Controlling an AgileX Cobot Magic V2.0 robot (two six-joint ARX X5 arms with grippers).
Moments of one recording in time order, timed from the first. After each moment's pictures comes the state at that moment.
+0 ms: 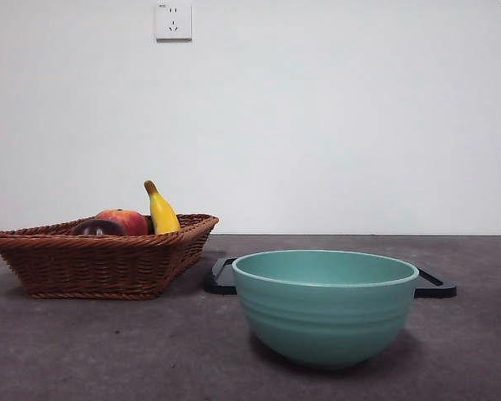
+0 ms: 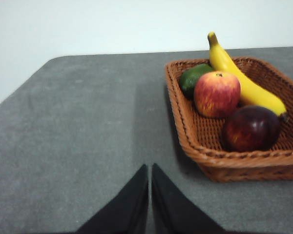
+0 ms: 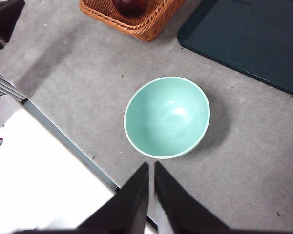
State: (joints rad) left arm 0.02 0.01 0.03 -0.18 0.06 0.05; right arm 0.62 0.66 0.87 -0.93 -0.28 0.24
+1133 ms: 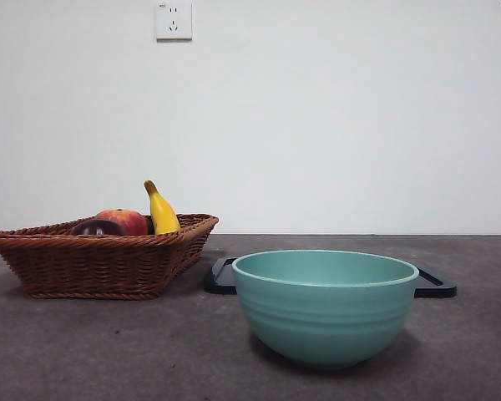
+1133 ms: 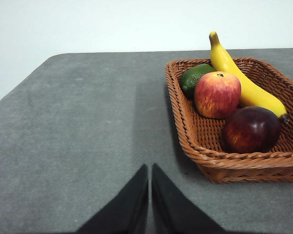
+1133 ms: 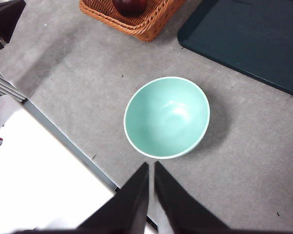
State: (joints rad) left arm 0.02 0.01 0.03 -0.18 0.06 0.04; right arm 0.62 0.66 0.87 -0.93 -0.28 0.24
